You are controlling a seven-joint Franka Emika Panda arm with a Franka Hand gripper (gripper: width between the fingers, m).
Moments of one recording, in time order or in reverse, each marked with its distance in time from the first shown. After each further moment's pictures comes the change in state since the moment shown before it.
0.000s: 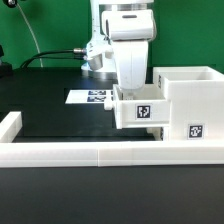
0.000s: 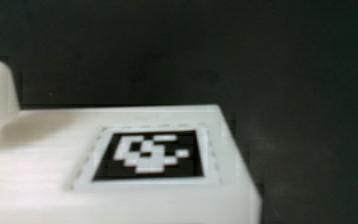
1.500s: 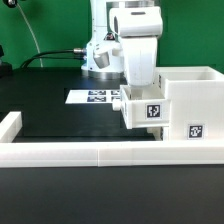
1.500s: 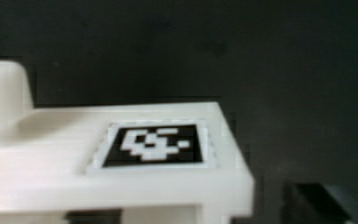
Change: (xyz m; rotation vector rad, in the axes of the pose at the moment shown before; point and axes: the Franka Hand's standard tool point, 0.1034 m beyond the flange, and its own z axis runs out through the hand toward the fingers) arm 0.012 0.002 -0.008 -0.006 -0.001 -0.011
